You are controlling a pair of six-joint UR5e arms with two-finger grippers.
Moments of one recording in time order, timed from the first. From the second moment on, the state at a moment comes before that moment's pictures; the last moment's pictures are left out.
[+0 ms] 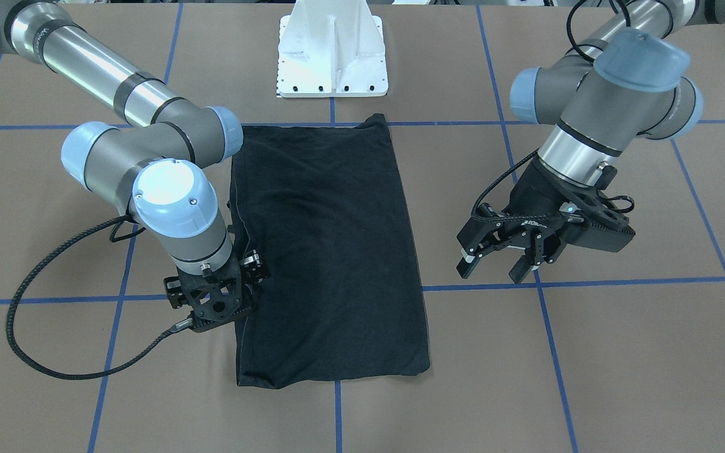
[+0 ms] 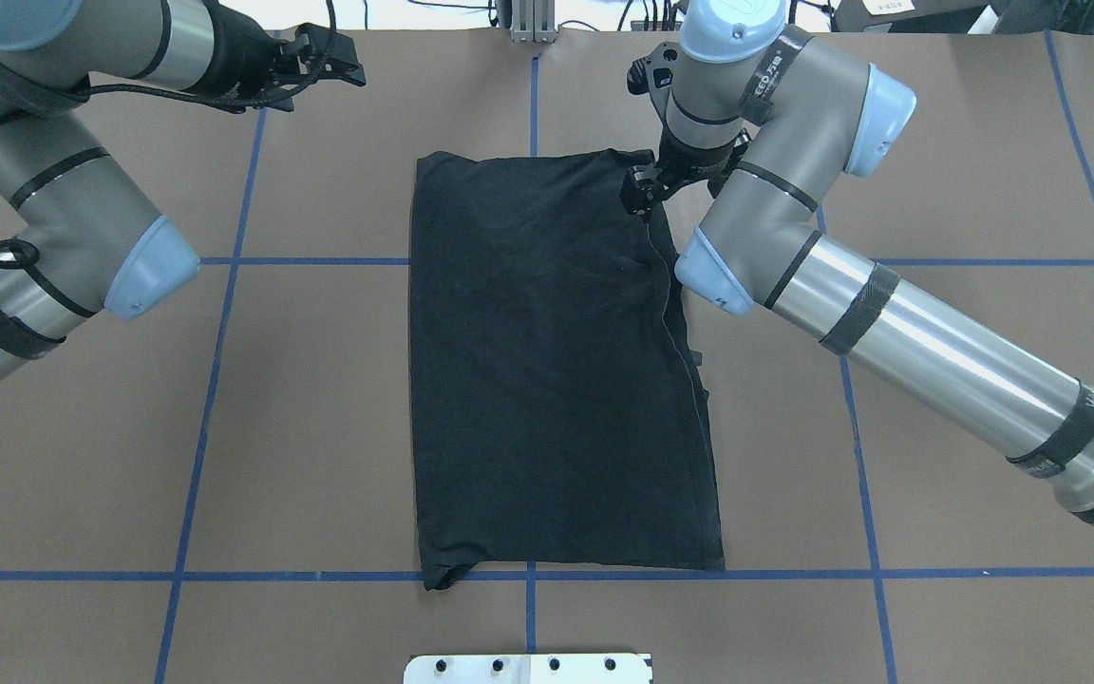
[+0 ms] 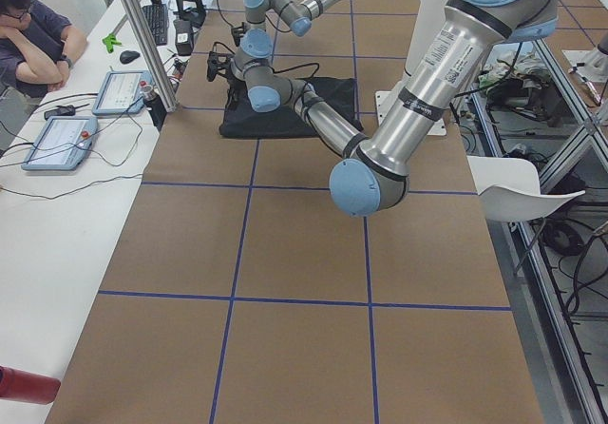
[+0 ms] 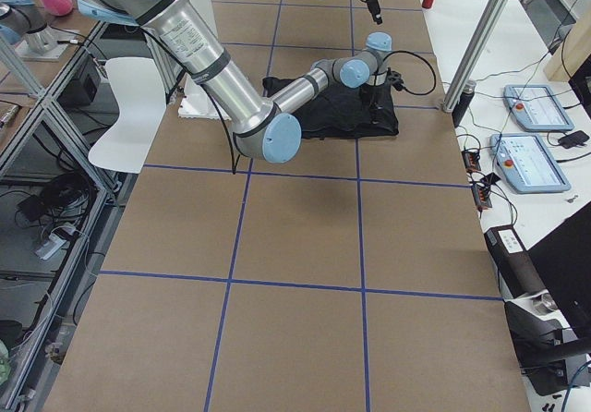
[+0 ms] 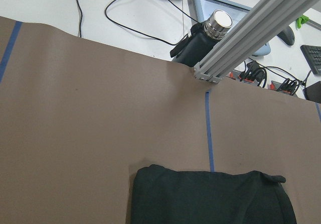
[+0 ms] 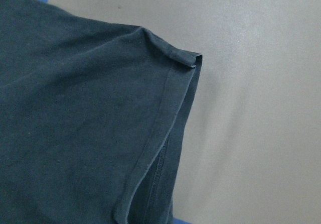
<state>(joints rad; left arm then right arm) -0.94 -2.15 -1.60 -2.18 -1.97 -1.26 0.80 -0.75 1.28 -1.51 2.01 0.59</state>
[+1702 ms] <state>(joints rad) -0.93 -2.16 -1.60 -2.16 -1.97 -1.26 0.75 -0.75 1.17 -1.44 1.96 0.58</state>
